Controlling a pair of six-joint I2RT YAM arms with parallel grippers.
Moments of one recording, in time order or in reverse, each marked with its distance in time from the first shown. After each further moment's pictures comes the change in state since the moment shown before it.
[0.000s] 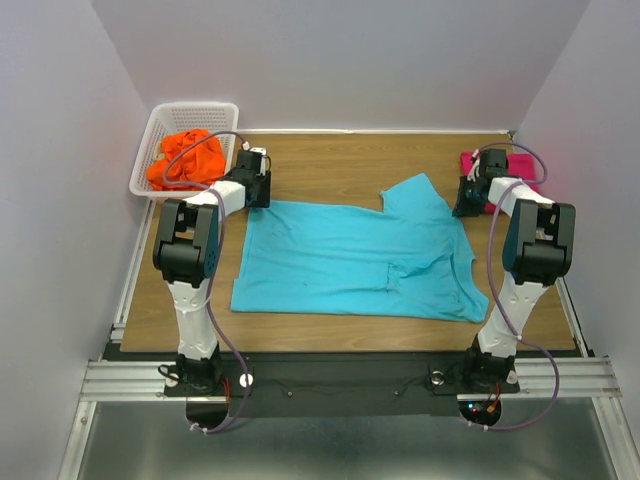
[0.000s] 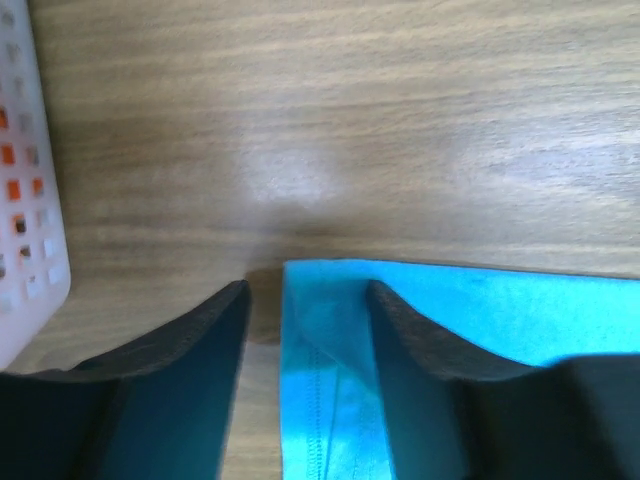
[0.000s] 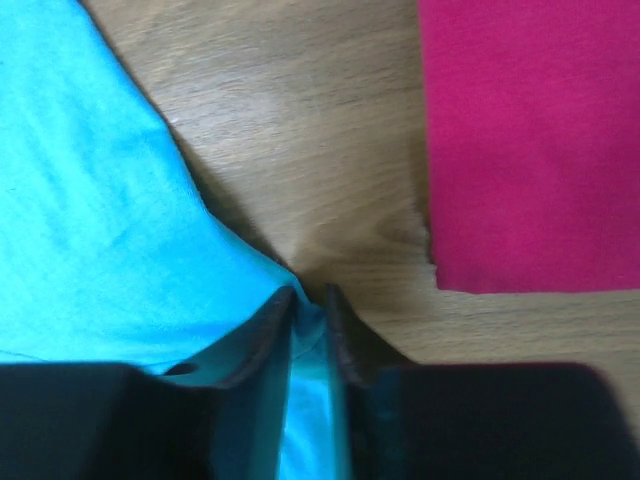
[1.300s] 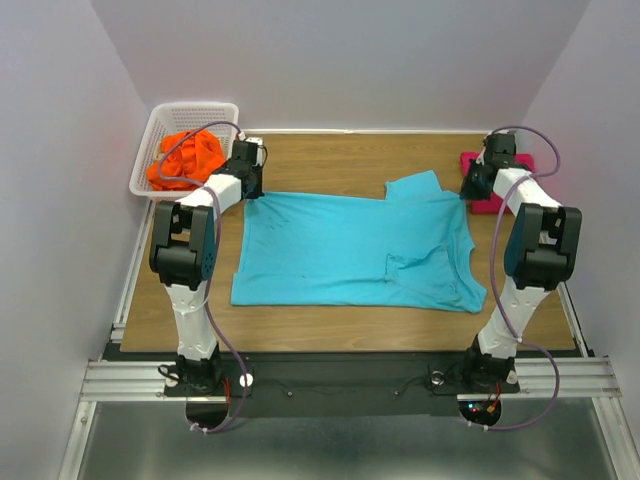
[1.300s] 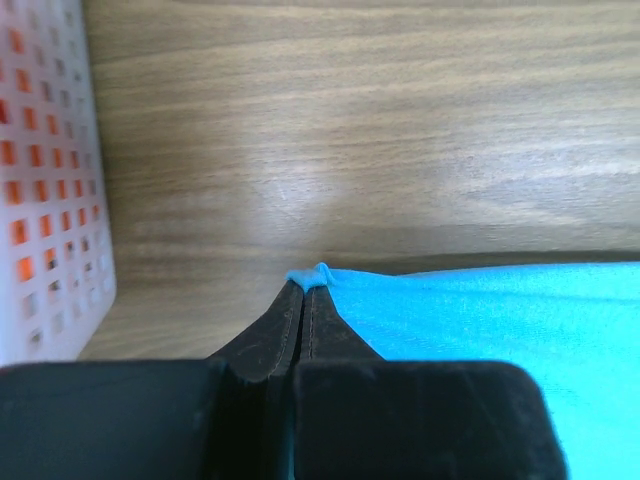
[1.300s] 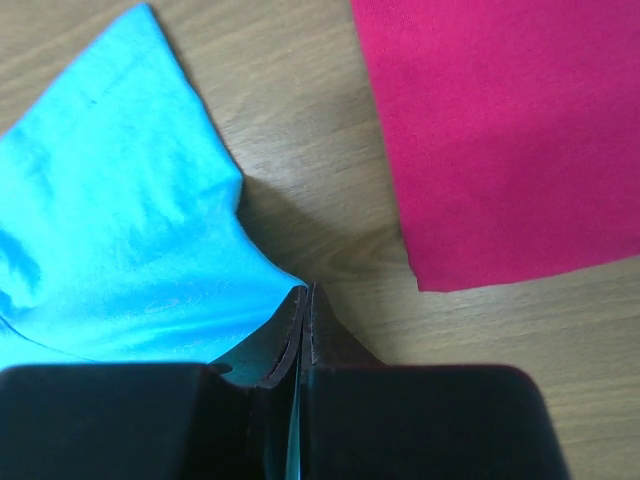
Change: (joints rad) left arm 0.014 -0.012 0.081 -0.063 0.025 0.014; right arm 0.002 -0.039 0.095 -0.031 0.121 0.098
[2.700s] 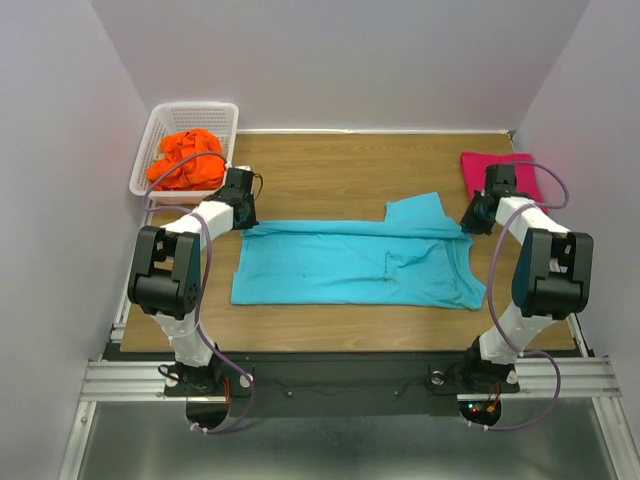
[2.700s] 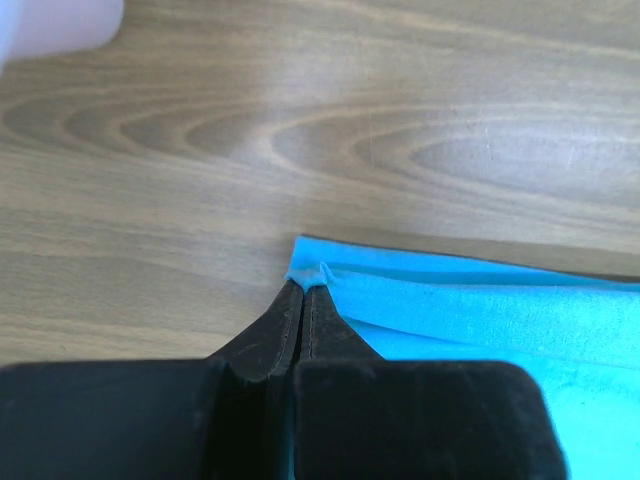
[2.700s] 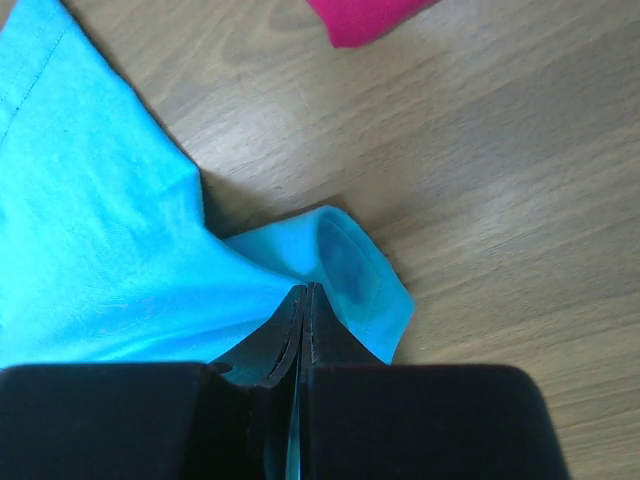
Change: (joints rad) left arm -0.016 -0.274 -0.353 -0.023 -0.064 -0.168; right arm -0.001 -0.253 -0.360 0.006 0.067 0.167
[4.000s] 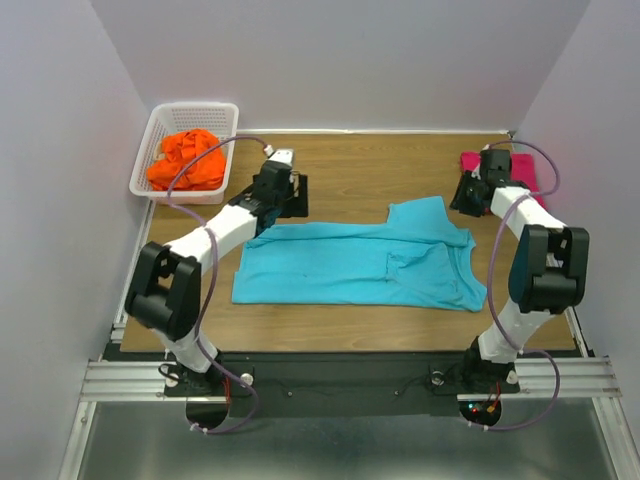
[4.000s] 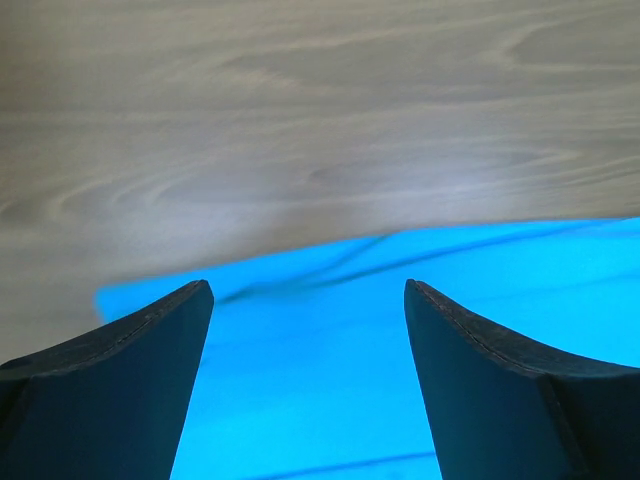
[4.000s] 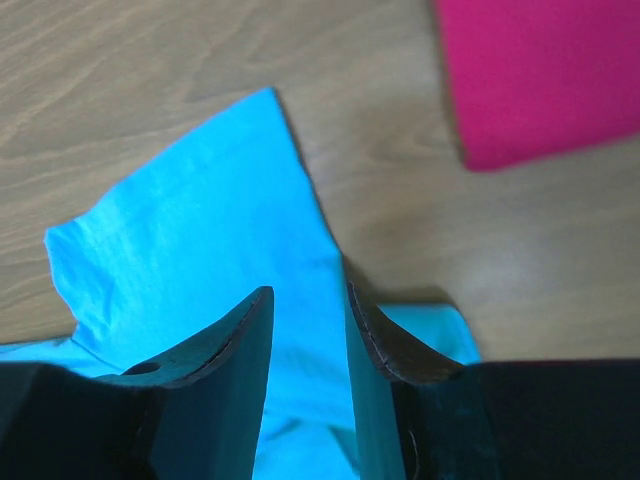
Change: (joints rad) left arm -0.245 -0.163 -0.002 0.076 0.017 -0.067; right arm 0.042 -0.002 0.082 0.050 -0.113 -0.083
